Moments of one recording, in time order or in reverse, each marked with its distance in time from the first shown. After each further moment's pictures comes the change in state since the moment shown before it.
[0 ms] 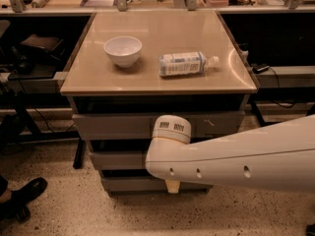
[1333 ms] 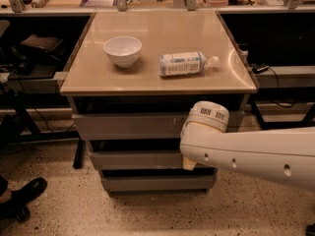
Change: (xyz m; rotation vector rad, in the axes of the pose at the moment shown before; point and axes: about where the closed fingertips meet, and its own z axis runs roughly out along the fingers) arm 0.059 -0.066 0.002 0.135 -0.064 0.157
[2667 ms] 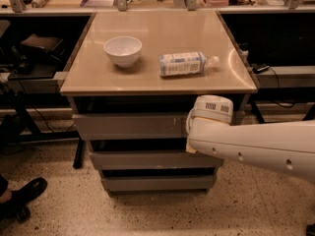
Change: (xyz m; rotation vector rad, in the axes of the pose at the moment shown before) arm 0.010 -0.056 0.010 0.141 -0.018 0.071
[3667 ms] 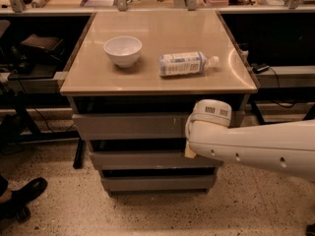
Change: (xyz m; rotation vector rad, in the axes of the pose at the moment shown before) arm 0.006 0.019 0.015 -0.044 0.000 0.006
